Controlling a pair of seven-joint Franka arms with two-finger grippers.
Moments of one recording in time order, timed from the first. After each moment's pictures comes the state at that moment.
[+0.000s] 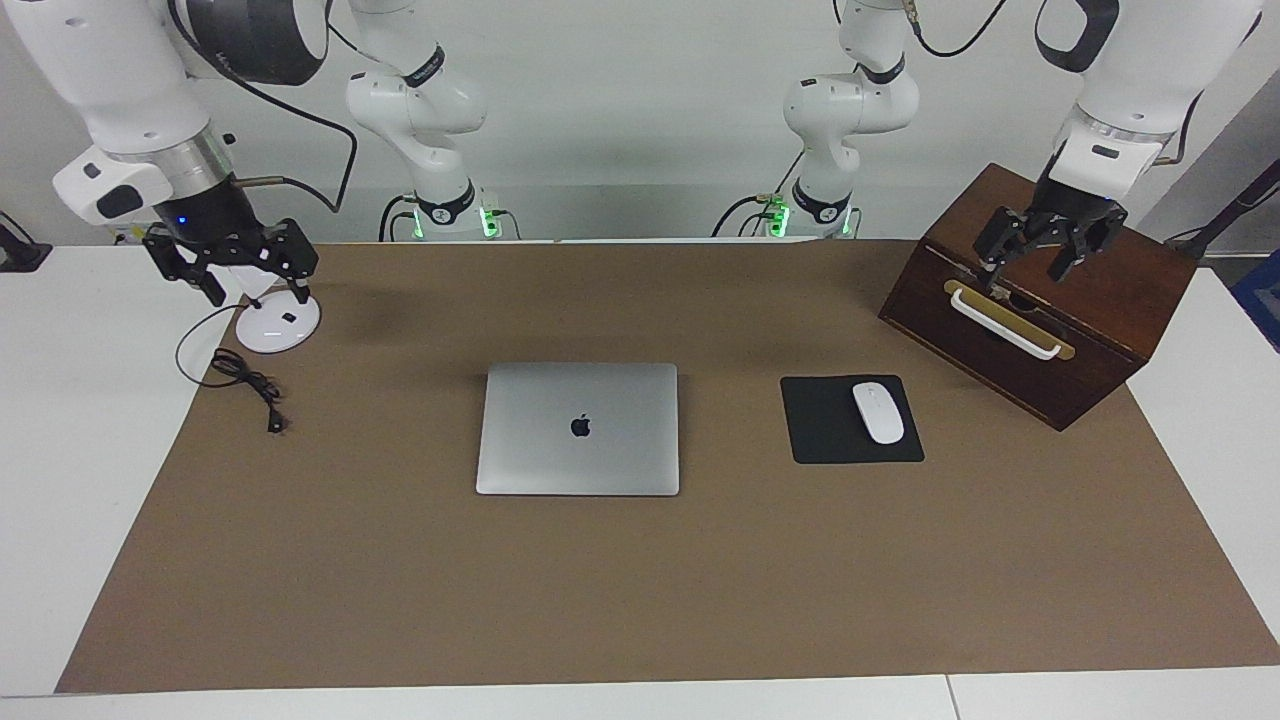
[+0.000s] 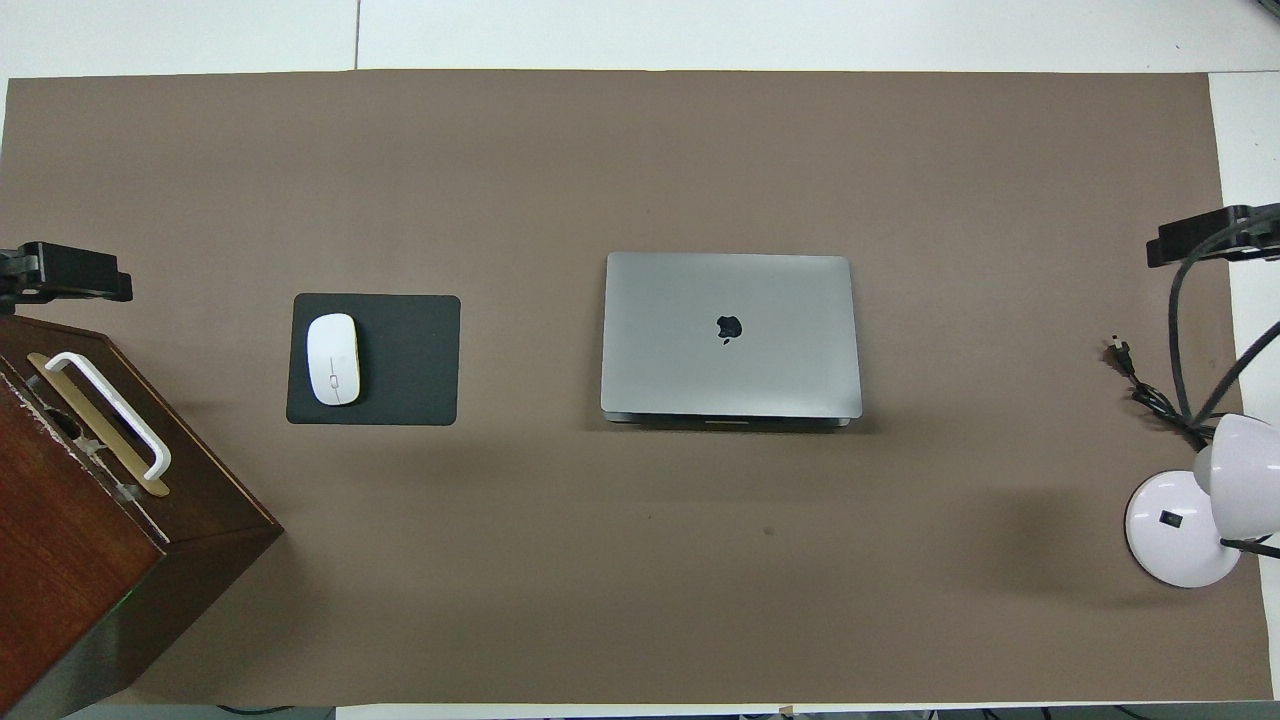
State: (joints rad) left arm -0.01 -0.07 0.00 -1.67 -0.01 1.71 -0.04; right arm -0.08 0.03 0.00 -1.59 0.02 1.73 -0.10
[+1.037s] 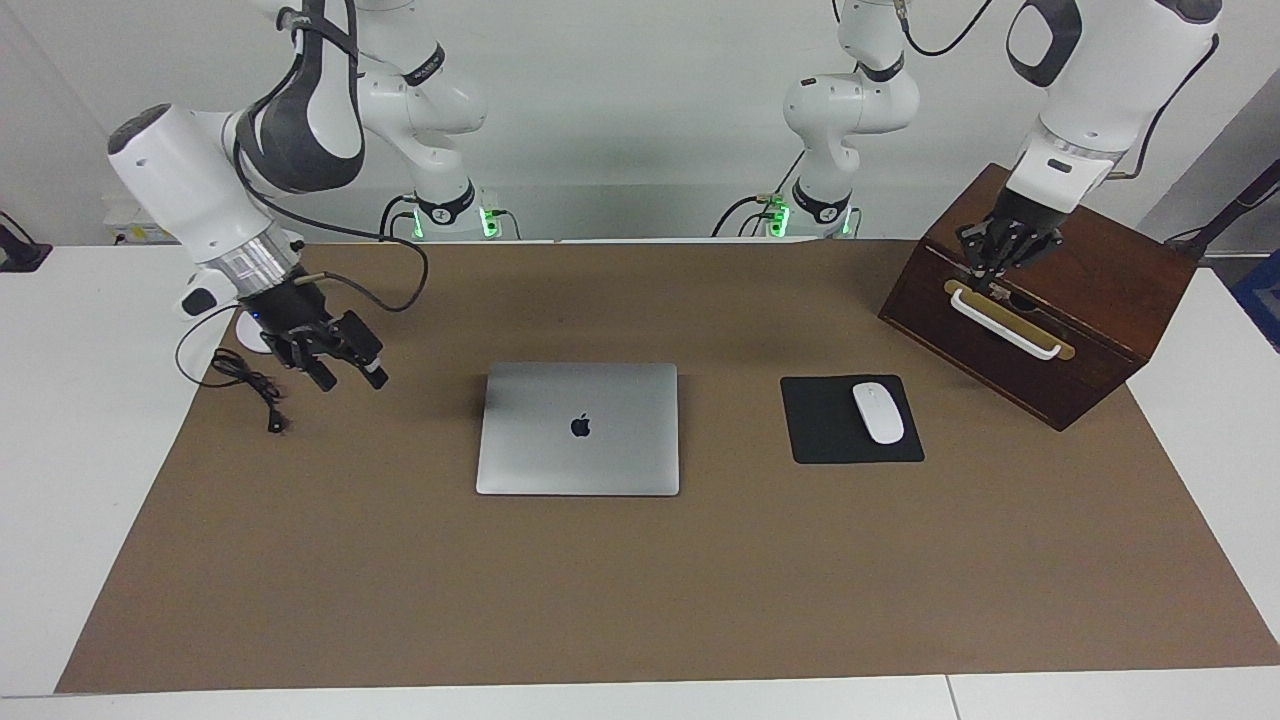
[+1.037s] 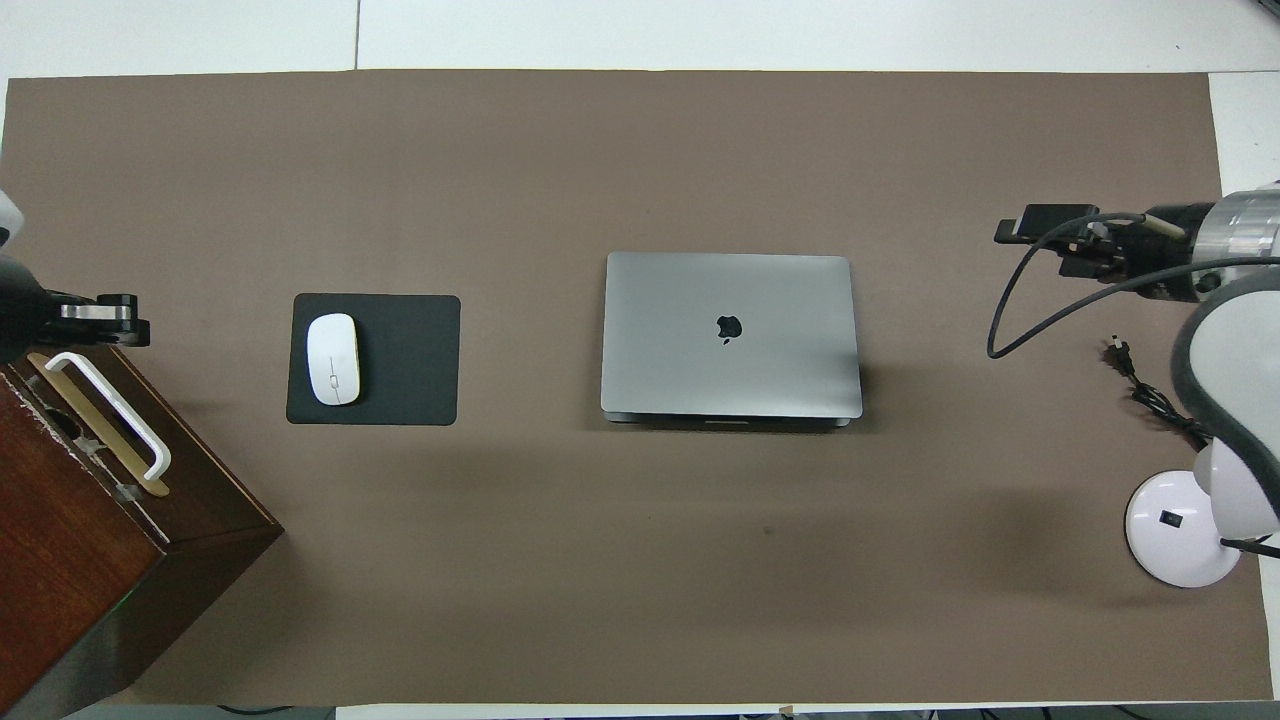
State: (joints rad) left arm -0.05 -0.13 -0.02 -1.83 -0.05 1.78 -0.02; right arm -0.05 -0.01 0.01 -2.05 0.53 2.28 0.04
